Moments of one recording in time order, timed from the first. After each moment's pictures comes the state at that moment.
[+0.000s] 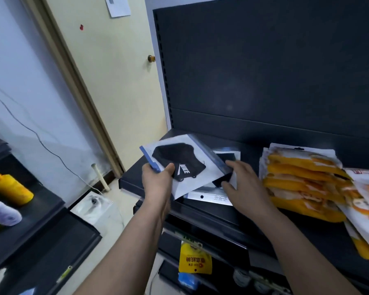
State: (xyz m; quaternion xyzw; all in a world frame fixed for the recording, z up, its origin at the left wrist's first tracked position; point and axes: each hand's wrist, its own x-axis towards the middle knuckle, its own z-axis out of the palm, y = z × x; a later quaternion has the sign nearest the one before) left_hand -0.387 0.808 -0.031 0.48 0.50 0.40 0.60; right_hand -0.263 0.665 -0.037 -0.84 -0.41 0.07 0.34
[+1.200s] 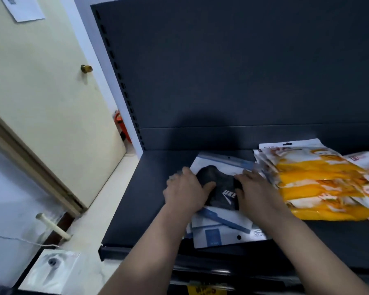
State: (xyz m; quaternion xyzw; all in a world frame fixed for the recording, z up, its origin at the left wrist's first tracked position) left_hand -0.297 0.874 -0.041 0.94 0.30 -0.02 0.15; right_hand -0.238 0.722 -0.050 -0.94 -0.30 0.00 0.14
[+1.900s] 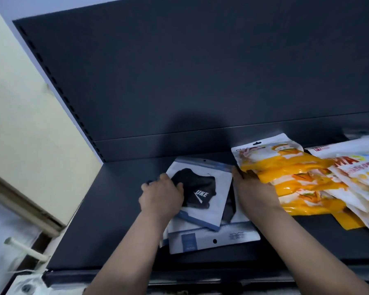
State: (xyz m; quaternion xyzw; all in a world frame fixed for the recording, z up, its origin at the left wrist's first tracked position) left_hand -0.253 0.830 -0.063 0.95 0.30 -0.02 0.07; right_hand -0.183 0.635 -0.066 -0.98 -0.21 -0.03 0.00
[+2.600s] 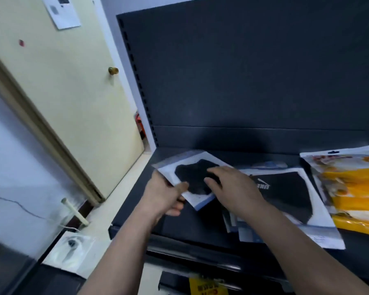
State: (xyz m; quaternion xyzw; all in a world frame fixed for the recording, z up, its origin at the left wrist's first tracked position) left_hand -0.364 0.889 -0.013 0.75 0.39 0.12 0.52; right_hand -0.249 0.752 -0.034 -0.88 -0.41 -0.01 0.23
